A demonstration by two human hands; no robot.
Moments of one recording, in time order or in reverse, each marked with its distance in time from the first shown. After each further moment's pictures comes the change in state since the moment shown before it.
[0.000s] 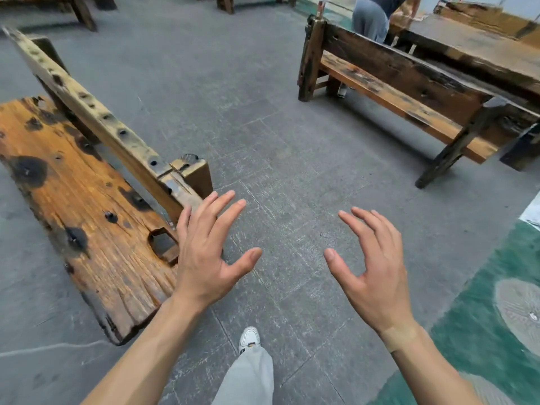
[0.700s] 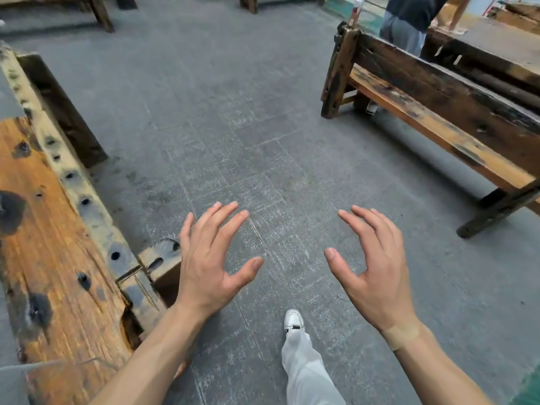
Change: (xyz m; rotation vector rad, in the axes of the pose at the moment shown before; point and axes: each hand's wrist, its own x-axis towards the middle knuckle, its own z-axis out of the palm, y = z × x) left_hand 0.272 -0.177 0.165 0.055 0.008 -0.067; right_hand 0.340 0.136 0.157 0.038 -0.038 -0.090
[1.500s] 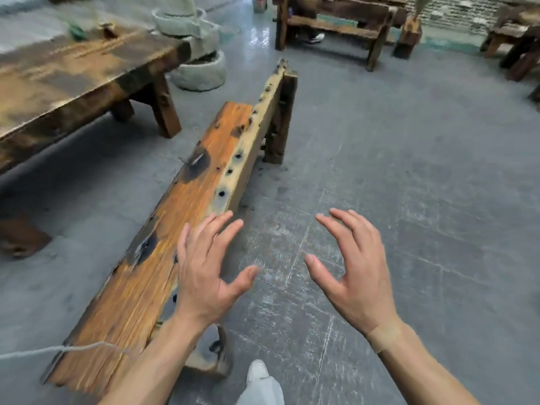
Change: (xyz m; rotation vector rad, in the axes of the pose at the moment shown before) left_hand 0.144 -0.185 -0.032 0.579 0.526 -0.614; right_hand 0.373 -0.084 0.285 0.501 -0.490 -0.716
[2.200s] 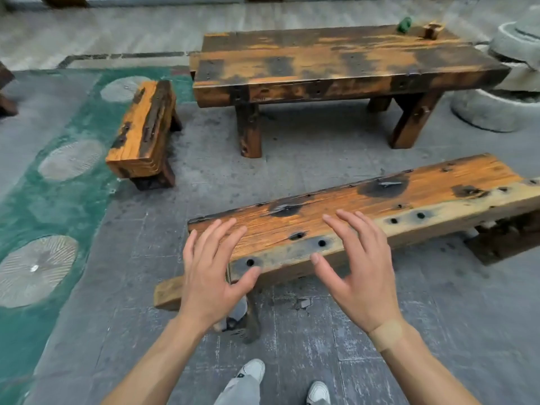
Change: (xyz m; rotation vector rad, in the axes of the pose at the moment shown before) left_hand -0.036 0.027 0.004 0.727 0.331 -0.786; right_hand 0.174 0.006 0.146 0.549 -0.547 -0.738
